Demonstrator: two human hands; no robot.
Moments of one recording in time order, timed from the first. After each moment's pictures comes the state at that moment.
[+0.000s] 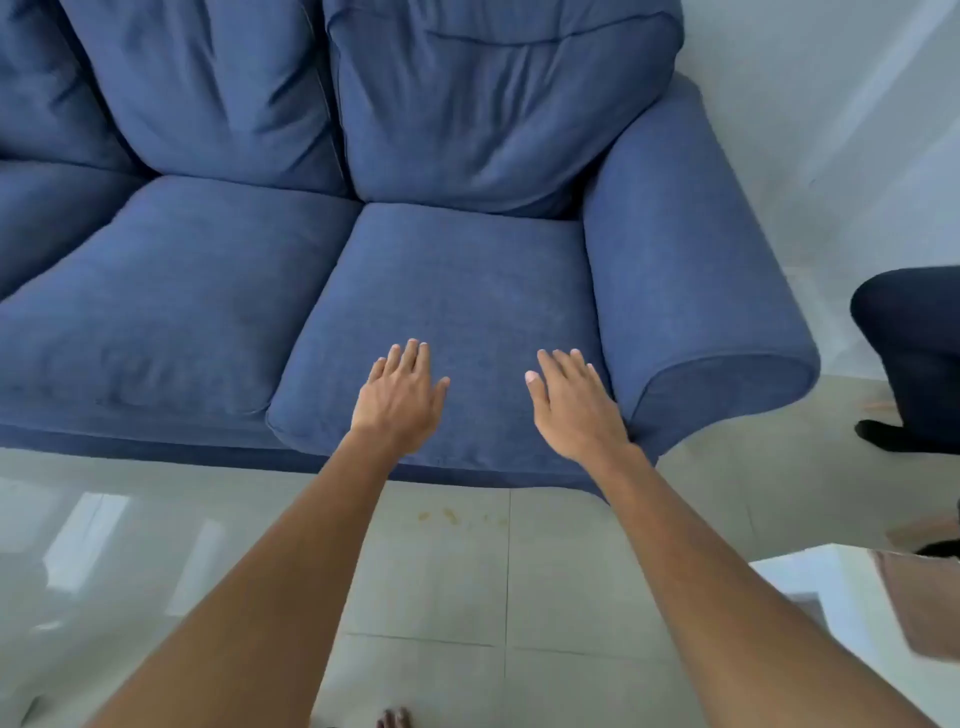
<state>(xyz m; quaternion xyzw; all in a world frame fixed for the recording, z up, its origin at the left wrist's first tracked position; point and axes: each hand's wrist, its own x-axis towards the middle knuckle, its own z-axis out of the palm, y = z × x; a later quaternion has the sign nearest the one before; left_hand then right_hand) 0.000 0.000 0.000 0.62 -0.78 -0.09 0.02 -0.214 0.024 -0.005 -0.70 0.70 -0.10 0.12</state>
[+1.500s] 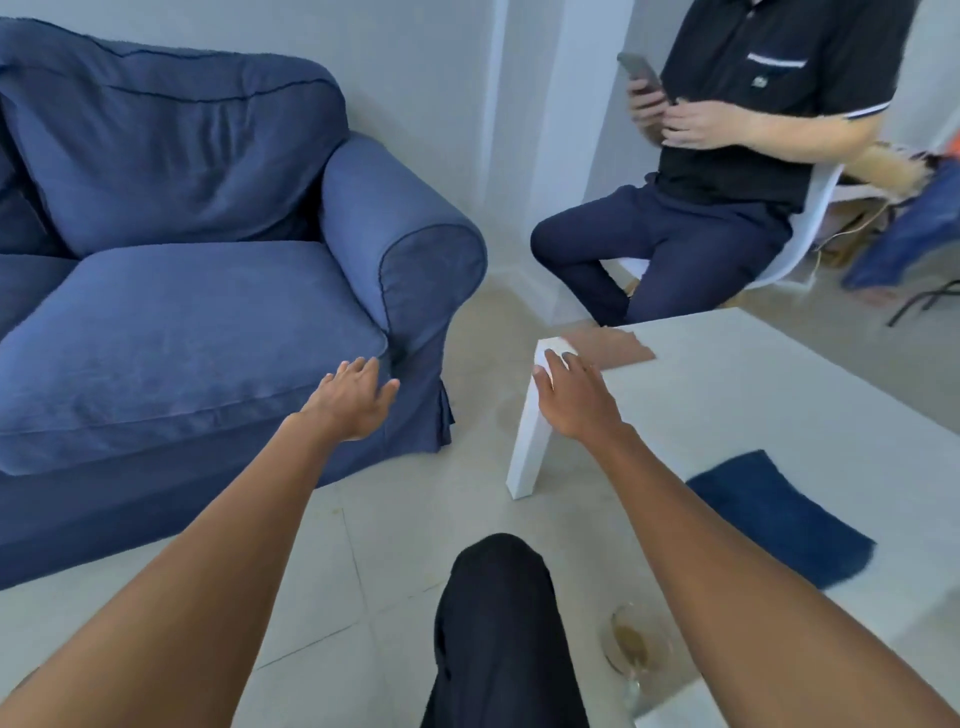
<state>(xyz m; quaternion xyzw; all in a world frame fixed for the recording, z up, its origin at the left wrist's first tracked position) -0.144 0.212 -0.092 0.42 -0.89 -0.14 0.06 -0.392 0.368 -0.089 -0.48 0.86 -0.16 -0.01</state>
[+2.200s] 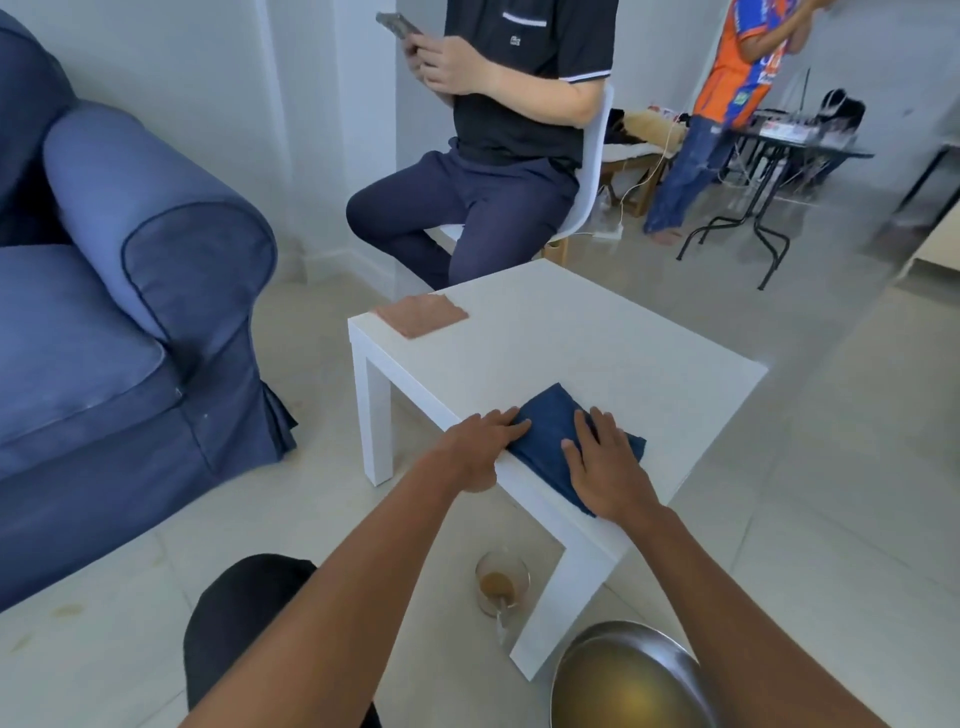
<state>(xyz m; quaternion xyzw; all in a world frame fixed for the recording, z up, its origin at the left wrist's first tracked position) -0.390 0.460 -0.128 0.03 -0.99 -0.13 -0.05 -0.488 0.644 -0.154 -0.33 0.94 -0.11 -0.01</state>
